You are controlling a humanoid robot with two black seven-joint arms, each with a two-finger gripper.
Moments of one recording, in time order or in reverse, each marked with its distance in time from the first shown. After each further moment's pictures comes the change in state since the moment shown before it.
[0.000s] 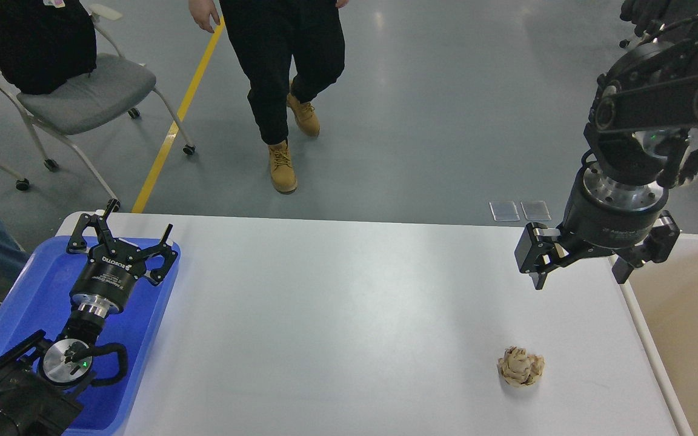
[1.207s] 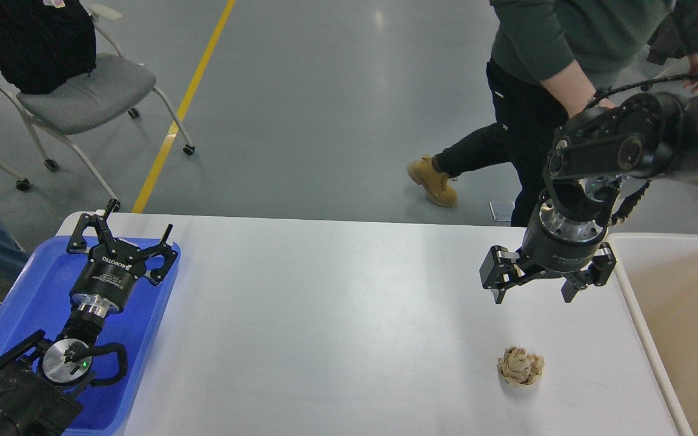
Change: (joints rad) left arm 0.001 0.000 0.000 0.000 0.000 0.000 0.000; right arm -0.337 0.002 0.138 -0.203 -0.032 -0.101 0.002
